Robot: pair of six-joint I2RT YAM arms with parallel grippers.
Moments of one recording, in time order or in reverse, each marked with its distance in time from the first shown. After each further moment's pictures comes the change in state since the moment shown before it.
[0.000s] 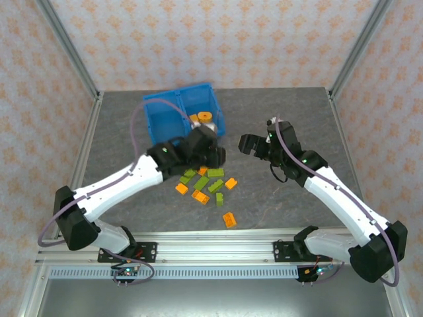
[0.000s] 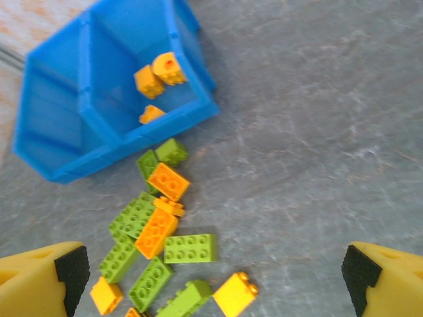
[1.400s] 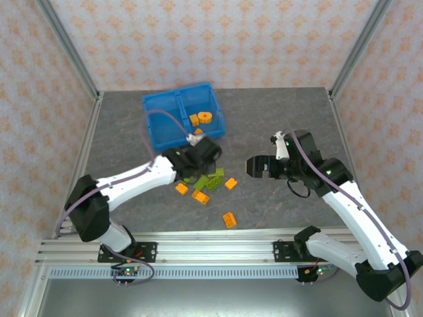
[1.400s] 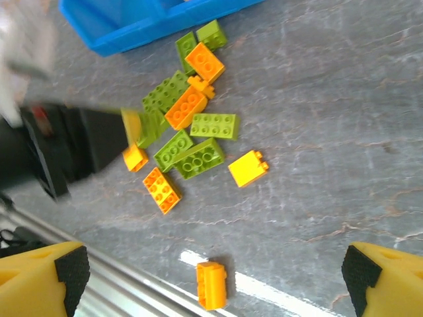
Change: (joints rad) left arm 0.098 0.087 -0.082 0.031 -0.112 -0.112; right arm -0.031 -0.165 0.076 -0.388 -0.310 -0.179
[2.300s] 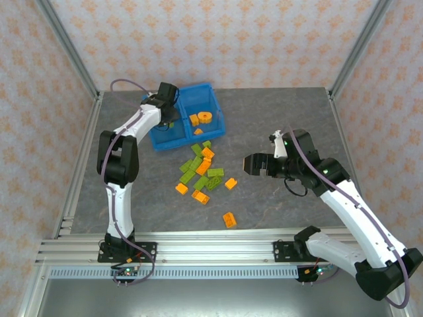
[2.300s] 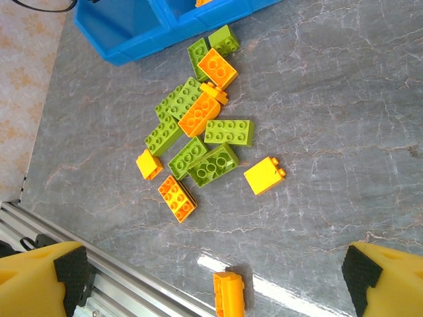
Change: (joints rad) left arm 0.592 0.614 0.560 0.014 0.036 0.173; right arm 0.000 0.007 -0.030 0.068 -0.017 0.052
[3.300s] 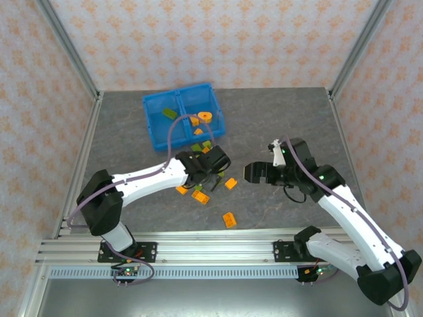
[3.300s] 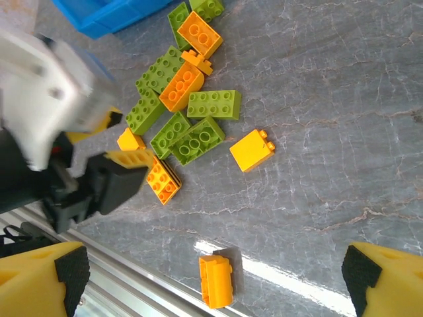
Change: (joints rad) left arm -0.695 -0.500 -0.579 -0.138 -0.022 0.419; right arm 0.000 -0.064 -0.135 0.029 -0.014 0.010
